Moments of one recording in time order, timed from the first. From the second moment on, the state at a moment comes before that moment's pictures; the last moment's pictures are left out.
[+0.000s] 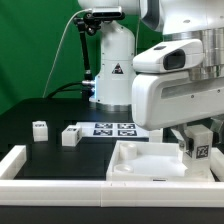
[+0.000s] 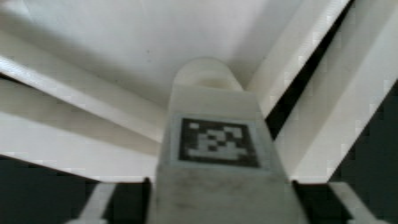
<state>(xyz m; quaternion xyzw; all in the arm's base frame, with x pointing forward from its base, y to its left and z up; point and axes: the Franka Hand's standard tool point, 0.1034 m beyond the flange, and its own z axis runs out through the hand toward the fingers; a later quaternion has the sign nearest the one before) 0.627 0.092 0.076 -0.98 -0.20 -0.04 0.05</state>
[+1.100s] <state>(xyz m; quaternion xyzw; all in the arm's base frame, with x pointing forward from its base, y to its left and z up) 0.627 0.105 0.074 -0.98 0.18 -0.05 0.11</state>
